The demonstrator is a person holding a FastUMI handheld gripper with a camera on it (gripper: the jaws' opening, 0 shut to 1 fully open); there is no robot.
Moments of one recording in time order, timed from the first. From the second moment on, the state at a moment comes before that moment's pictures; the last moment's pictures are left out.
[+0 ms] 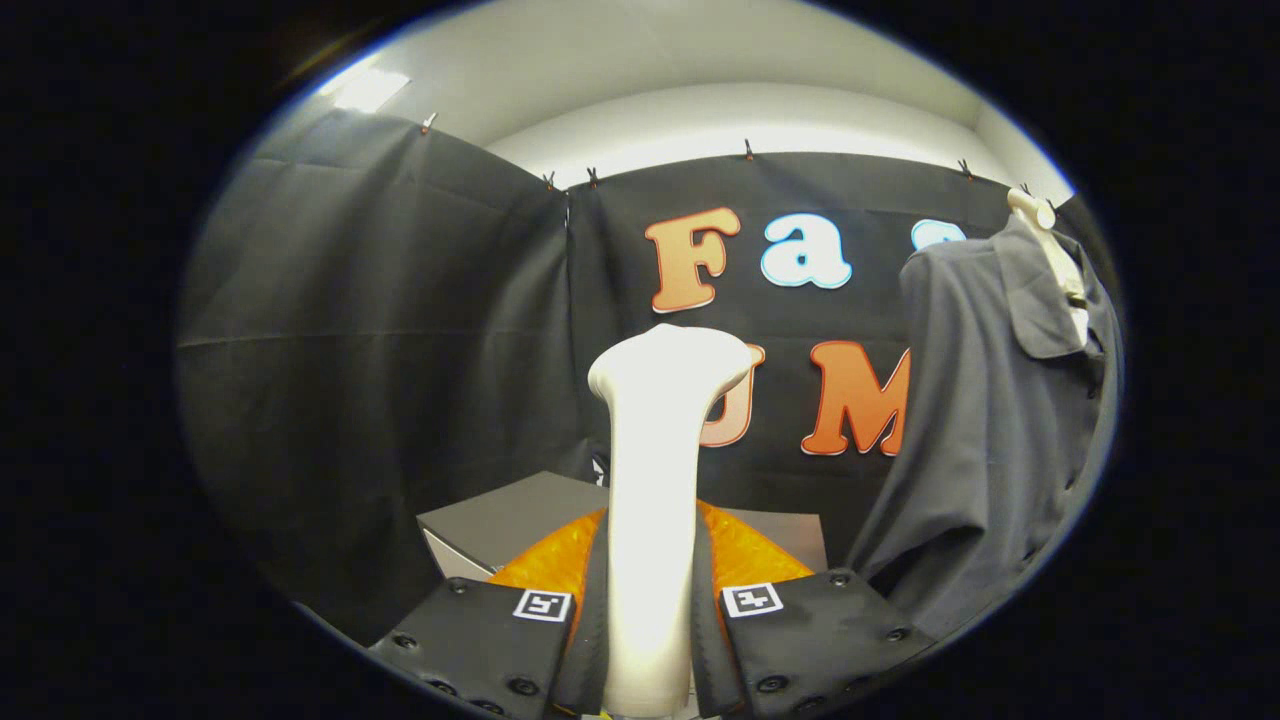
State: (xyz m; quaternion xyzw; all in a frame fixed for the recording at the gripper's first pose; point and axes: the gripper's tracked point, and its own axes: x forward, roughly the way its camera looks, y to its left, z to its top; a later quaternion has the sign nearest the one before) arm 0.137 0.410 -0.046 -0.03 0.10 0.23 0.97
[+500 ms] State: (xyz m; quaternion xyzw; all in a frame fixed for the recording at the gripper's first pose) arm 0.076 0.248 -0.004 -0.01 0.05 0.17 0.98
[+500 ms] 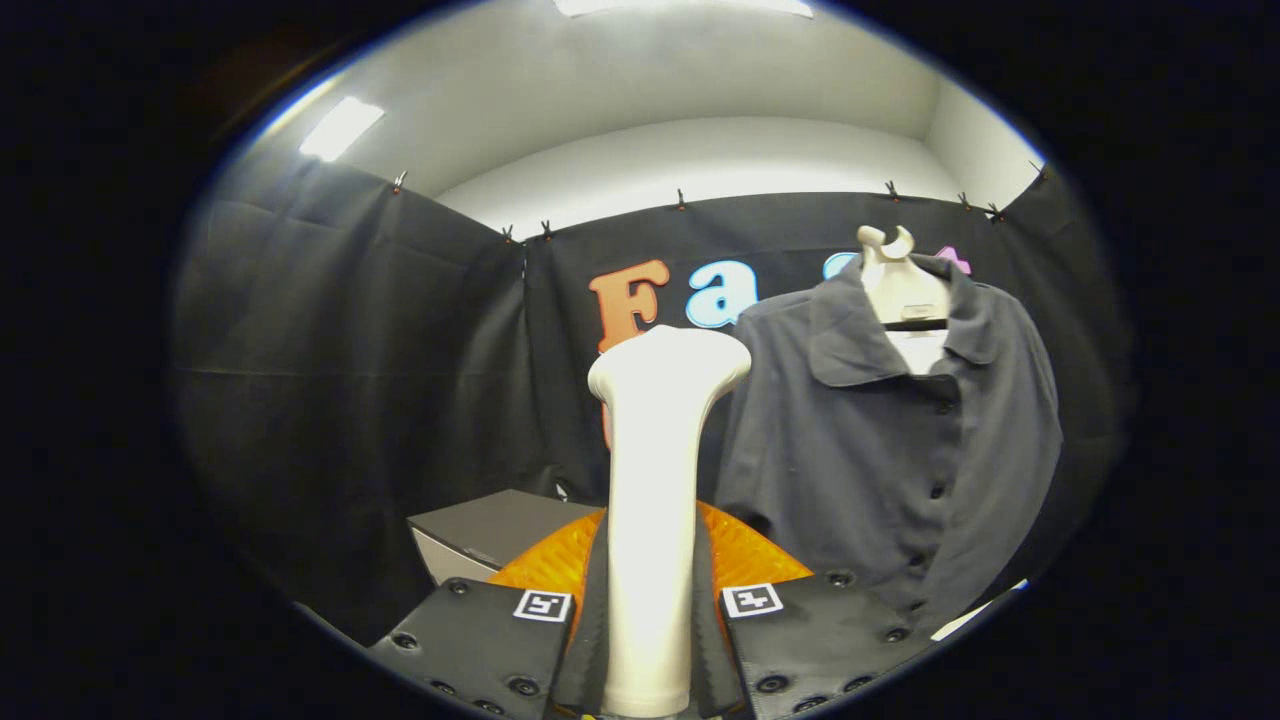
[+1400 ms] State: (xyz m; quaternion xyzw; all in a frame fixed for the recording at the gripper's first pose) arm 0.060 0.103 -0.056 0.01 0.07 0.13 0.99
